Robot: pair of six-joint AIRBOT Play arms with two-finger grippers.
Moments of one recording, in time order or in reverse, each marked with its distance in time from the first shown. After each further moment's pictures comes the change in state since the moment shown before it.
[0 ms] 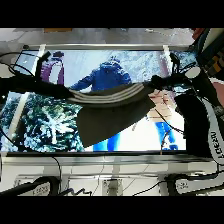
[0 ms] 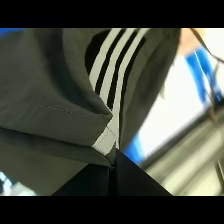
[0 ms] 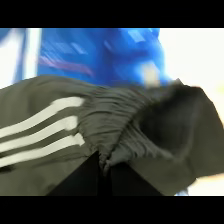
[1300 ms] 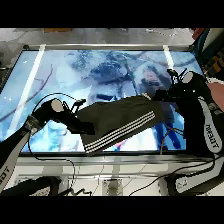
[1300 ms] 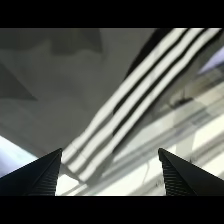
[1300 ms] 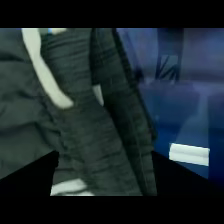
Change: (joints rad) left arm -0.336 0.019 -0.489 0.216 0.265 -0.233; right arm -0.036 -0.140 0.021 -0.285 0.084 -0.002
